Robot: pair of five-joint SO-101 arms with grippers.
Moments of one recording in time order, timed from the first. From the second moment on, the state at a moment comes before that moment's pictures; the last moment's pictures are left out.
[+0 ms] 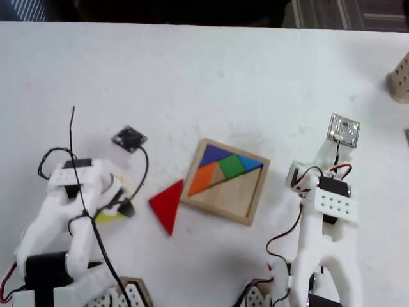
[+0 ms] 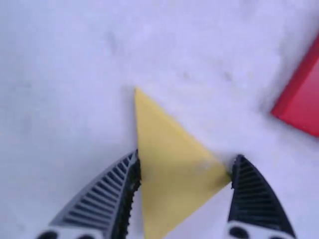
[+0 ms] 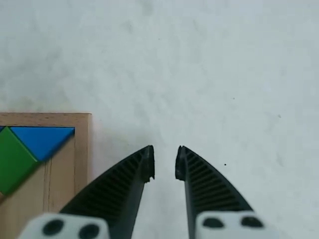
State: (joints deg) left arm -12.4 -13.5 56.1 52.8 -35.7; right arm 13.0 -33.0 58.7 44.0 -1.2
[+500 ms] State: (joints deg) left arm -12.9 -13.6 53.2 54.0 -20.6; right arm 13.0 -33.0 58.7 44.0 -1.2
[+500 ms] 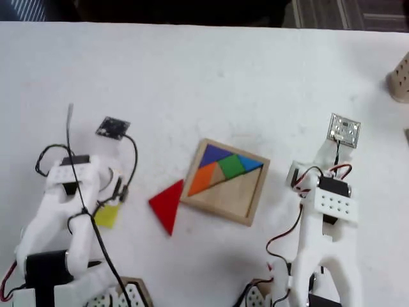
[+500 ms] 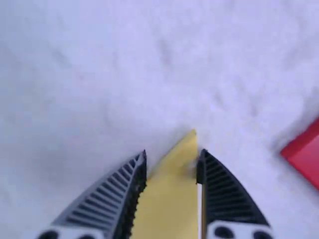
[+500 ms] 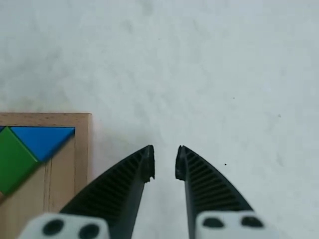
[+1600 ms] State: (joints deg) left arm -20.1 -13.6 54.7 55.0 -71.9; right arm 13.0 -33.0 58.7 44.0 -1.2
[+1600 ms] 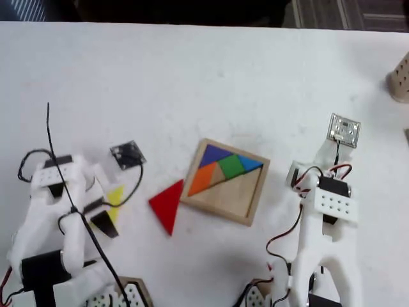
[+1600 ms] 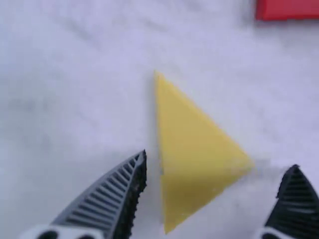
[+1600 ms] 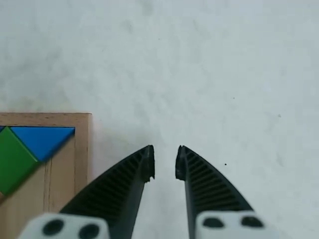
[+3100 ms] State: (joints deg) left arm -24.3 -14.5 46.6 62.4 -46.5; right arm 13.0 -33.0 58.7 44.0 -1.2
